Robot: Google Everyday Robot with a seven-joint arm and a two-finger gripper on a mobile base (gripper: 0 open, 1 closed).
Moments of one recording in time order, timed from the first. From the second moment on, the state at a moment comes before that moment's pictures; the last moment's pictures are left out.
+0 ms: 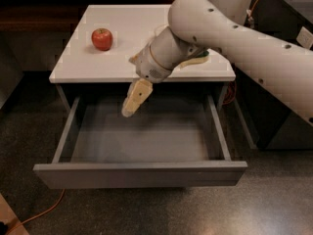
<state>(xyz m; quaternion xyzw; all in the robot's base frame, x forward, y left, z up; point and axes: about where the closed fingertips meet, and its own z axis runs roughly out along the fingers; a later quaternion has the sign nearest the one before) 0.595 0.058 0.851 -0.67 0.66 0.18 0.31</state>
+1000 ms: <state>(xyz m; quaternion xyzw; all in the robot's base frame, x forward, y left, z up) 0.681 0.067 0.863 -0.56 0.75 0.17 0.32</state>
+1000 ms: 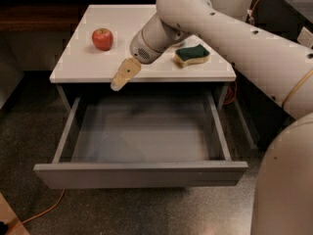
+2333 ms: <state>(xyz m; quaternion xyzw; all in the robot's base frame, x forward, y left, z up) 0.806 0.112 0.871 -0.47 0.79 0.17 0.36</state>
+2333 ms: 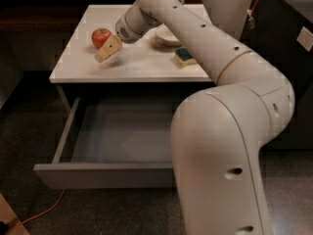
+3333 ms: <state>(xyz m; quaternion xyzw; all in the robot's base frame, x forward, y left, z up) 0.862 0.151 0.861 -0.42 0.79 0.20 0.40</state>
